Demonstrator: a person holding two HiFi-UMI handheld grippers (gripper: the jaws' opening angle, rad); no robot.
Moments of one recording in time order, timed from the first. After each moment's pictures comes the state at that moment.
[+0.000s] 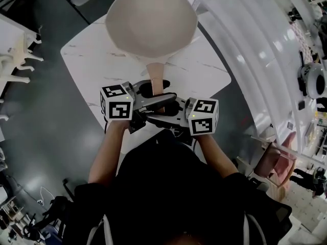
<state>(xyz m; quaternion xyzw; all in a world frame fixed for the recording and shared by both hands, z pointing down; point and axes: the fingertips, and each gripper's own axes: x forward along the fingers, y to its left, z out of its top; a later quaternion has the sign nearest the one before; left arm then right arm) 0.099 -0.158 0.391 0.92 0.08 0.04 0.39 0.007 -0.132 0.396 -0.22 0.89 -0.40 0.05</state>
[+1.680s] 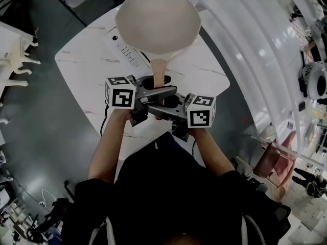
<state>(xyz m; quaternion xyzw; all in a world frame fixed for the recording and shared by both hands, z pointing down) 0.167 -0.205 0.434 0.89 0.10 0.05 0.45 0.076 -0.187 0.436 -0.27 0.85 -0.45 0.10</state>
